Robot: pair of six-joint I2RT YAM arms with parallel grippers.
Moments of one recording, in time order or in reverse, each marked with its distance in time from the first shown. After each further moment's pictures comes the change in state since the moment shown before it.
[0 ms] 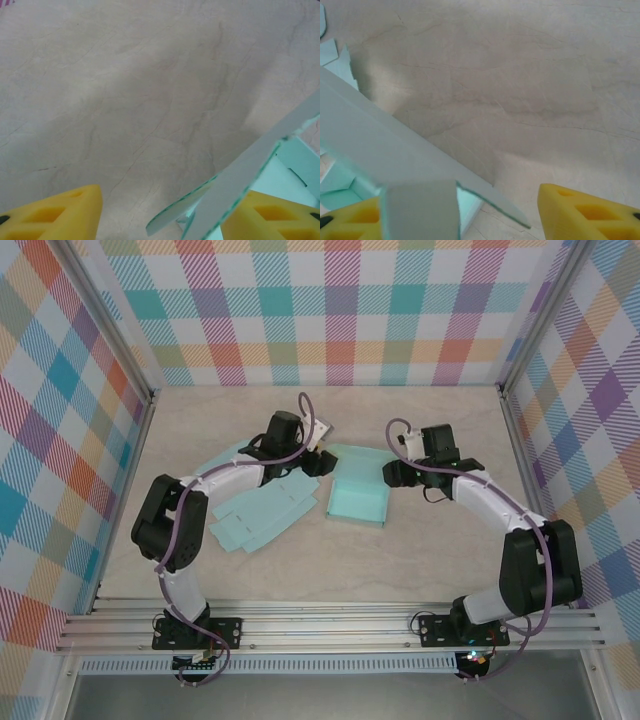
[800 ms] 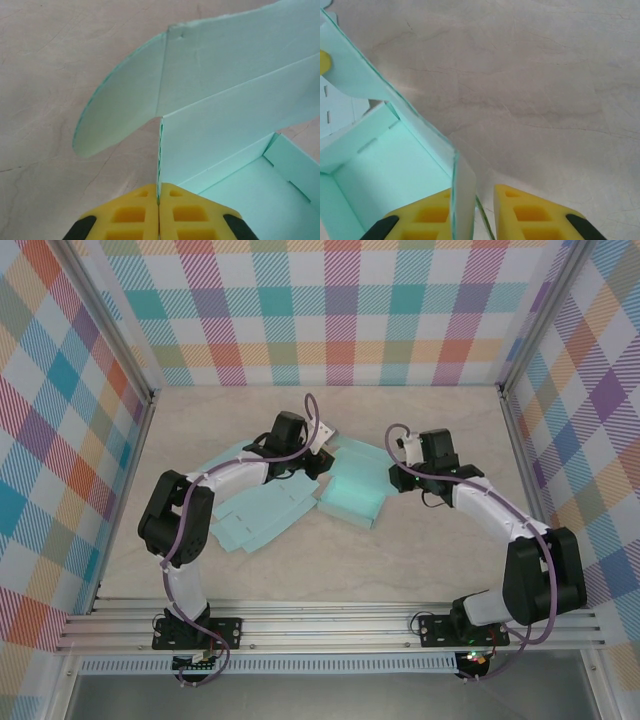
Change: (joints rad) left arm -0.011 0.033 0.025 -0.050 0.070 0.013; right arm 0.039 -0.048 -0.054 0.035 0.040 0.036
